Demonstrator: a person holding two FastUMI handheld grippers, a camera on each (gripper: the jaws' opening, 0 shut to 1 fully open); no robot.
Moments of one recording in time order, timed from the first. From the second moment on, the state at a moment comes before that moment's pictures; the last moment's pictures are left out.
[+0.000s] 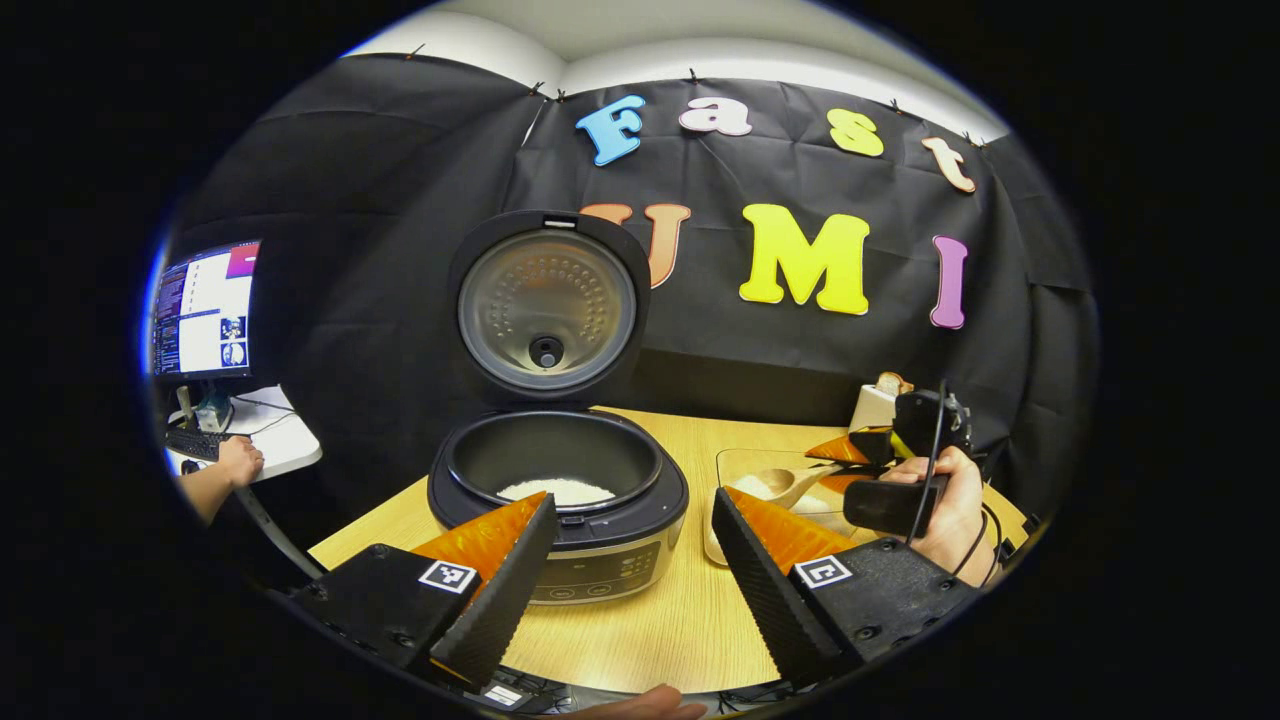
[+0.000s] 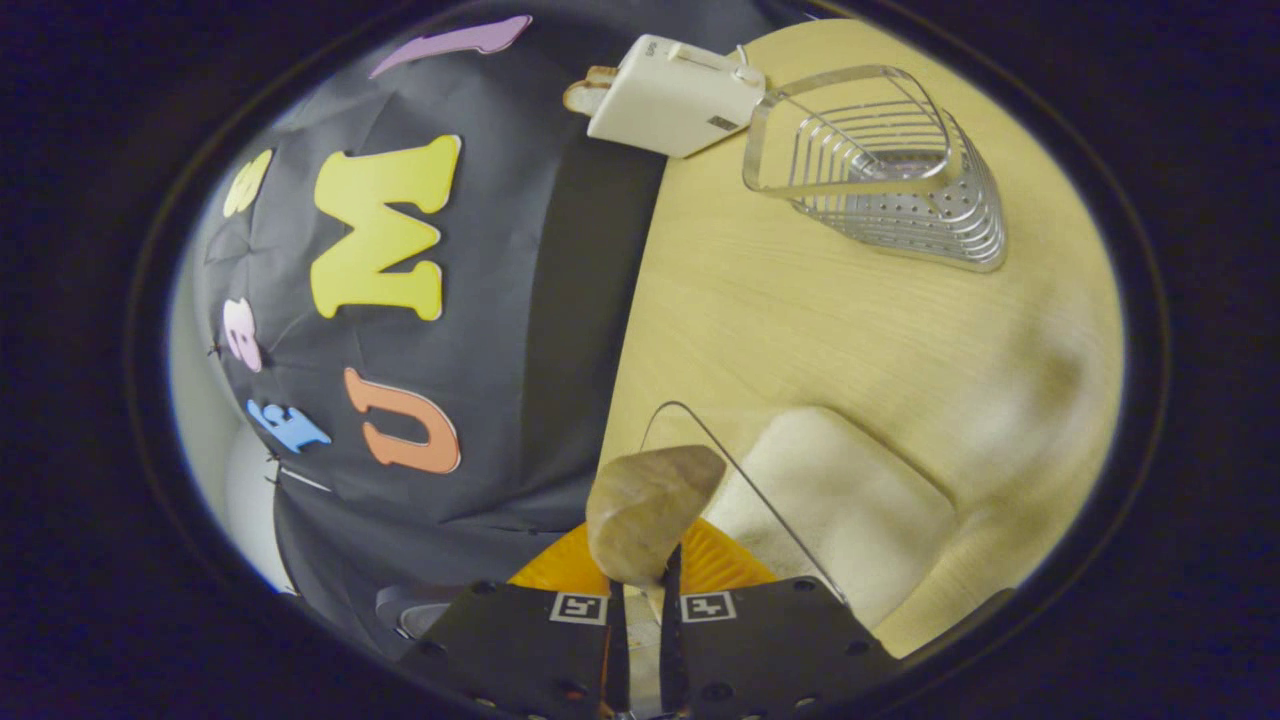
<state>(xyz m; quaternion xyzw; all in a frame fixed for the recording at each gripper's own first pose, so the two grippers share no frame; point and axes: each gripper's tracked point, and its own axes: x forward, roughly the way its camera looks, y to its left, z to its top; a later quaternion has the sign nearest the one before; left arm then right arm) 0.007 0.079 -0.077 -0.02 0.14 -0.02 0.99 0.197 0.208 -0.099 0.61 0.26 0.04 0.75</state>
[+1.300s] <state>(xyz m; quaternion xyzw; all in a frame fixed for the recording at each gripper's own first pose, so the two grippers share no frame) -0.005 0.113 -0.067 -0.01 0.13 0.01 0.99 0.161 0.342 0.003 0.65 0.30 0.17 0.68</state>
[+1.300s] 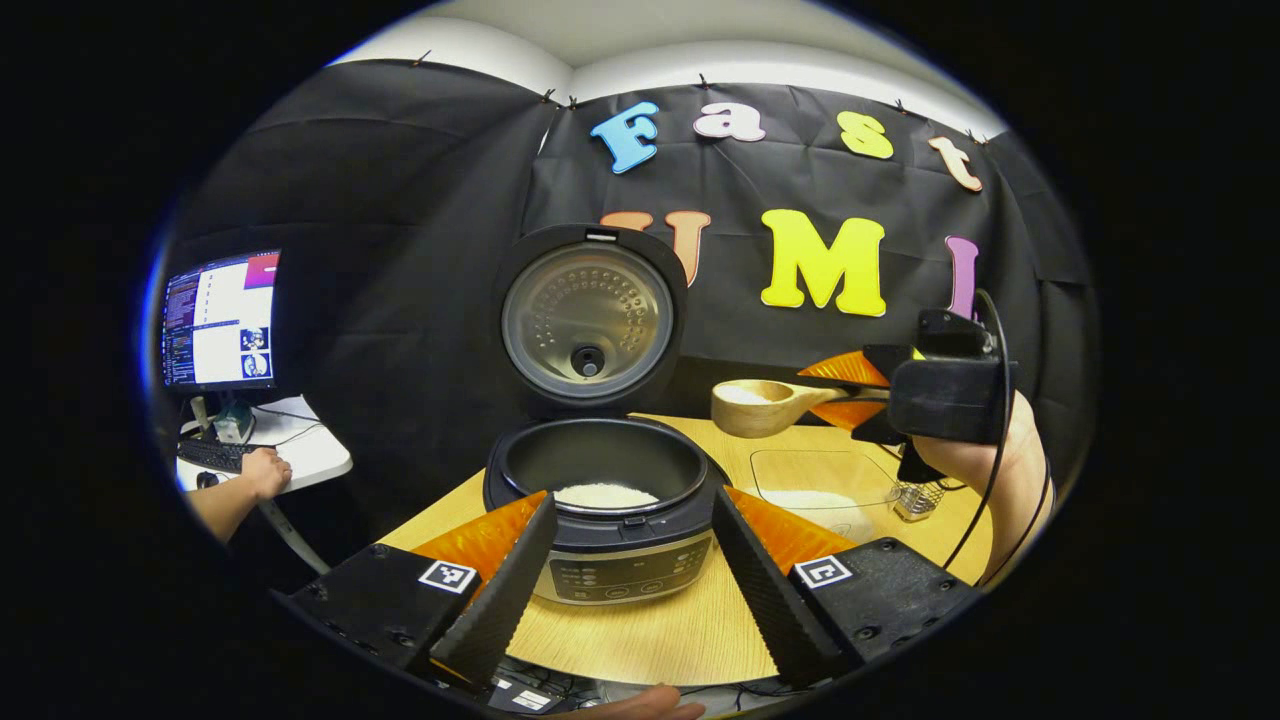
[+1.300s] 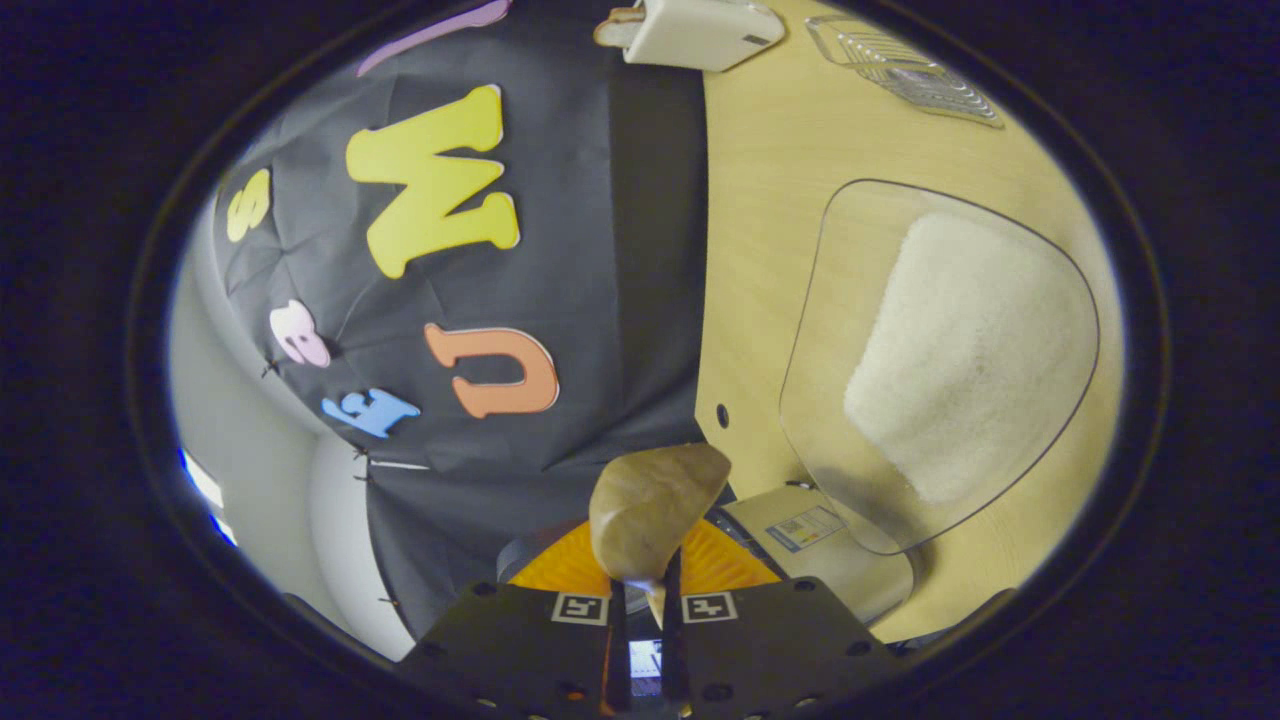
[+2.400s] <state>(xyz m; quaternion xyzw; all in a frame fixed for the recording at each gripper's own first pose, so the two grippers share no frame) -0.019 0.160 -0.067 0.02 0.14 0.06 0.99 0.172 0.466 0.042 0.21 0.24 0.19 0.93</state>
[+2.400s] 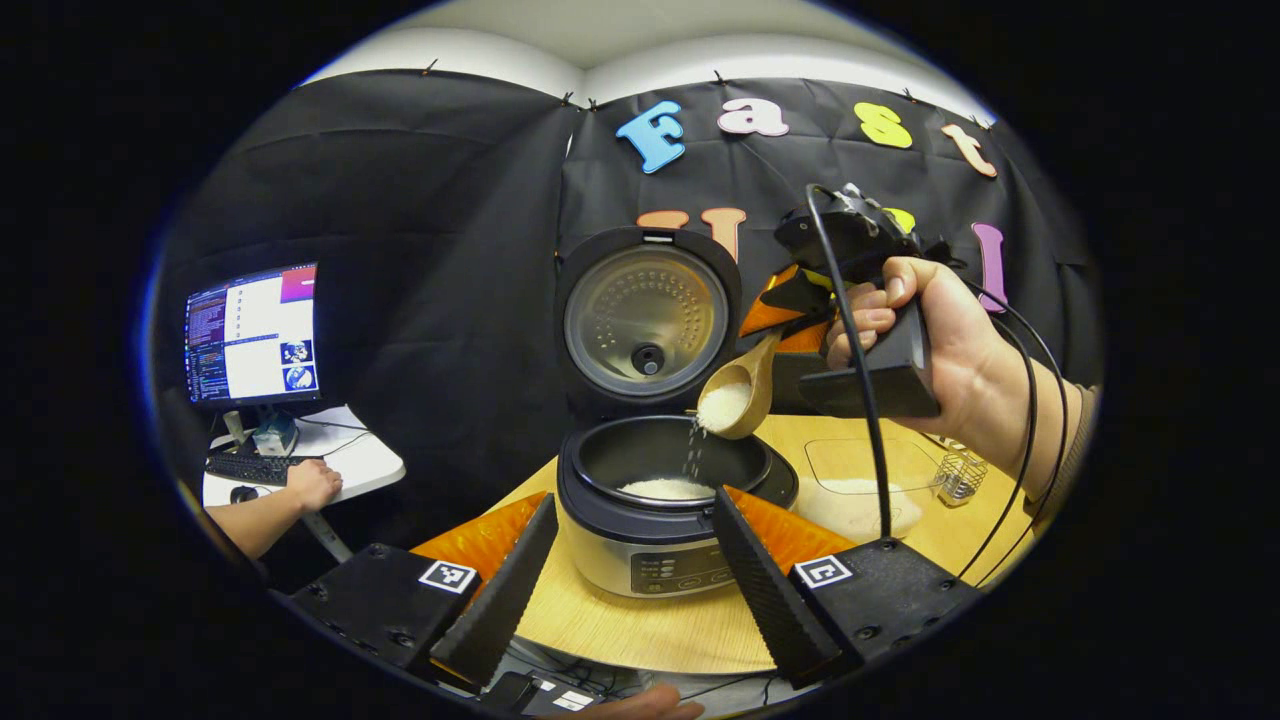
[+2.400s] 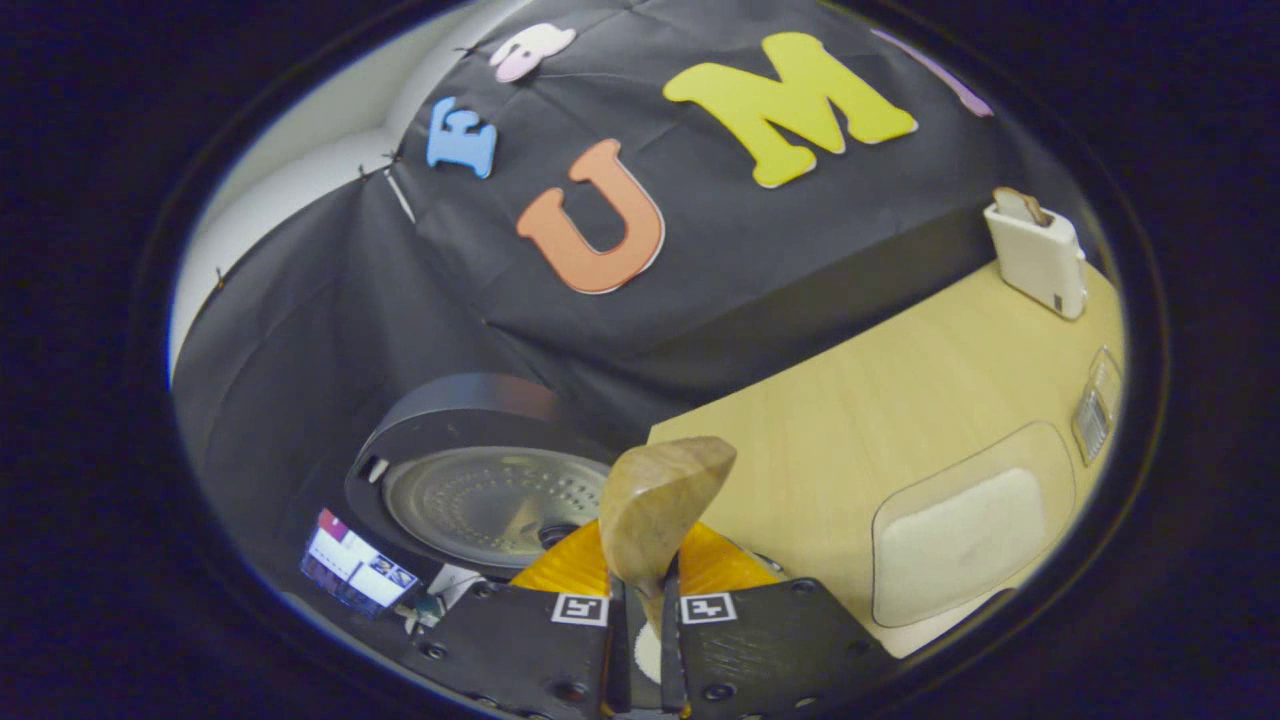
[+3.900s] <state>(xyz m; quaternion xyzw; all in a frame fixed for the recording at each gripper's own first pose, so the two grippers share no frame) -0.018 0.199 -0.090 0.00 0.17 0.09 0.98 0.148 0.525 0.086 -0.26 0.01 0.22 0.94</state>
